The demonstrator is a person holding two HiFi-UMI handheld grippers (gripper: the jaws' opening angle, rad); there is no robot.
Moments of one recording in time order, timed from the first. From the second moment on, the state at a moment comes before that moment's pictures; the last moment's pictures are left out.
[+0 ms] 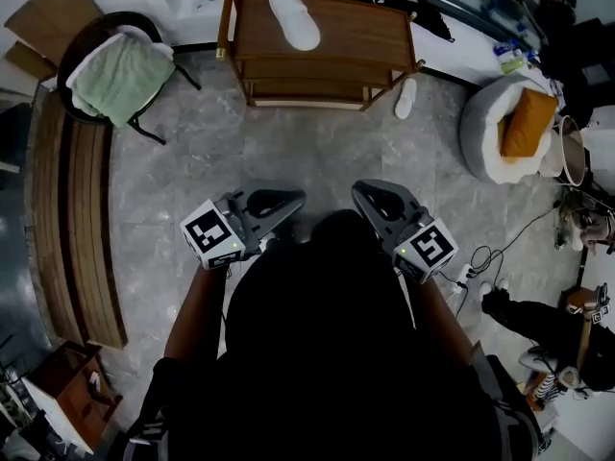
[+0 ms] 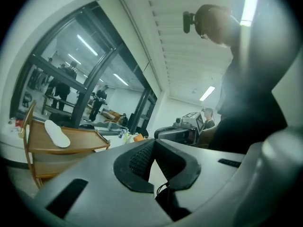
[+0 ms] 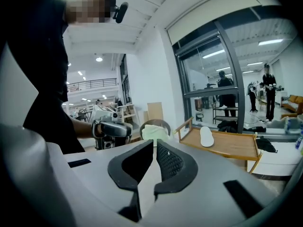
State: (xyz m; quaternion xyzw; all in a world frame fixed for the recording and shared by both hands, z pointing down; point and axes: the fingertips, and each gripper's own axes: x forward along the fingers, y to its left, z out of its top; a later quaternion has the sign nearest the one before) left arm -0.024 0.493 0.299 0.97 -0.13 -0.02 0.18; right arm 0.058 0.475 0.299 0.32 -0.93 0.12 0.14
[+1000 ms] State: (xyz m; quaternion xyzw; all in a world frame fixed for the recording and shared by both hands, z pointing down) left arm 0.018 0.202 0.277 0.94 -0.29 0.01 0.17; right arm 0.103 0.171 0.299 0.20 -0.97 0.13 0.09
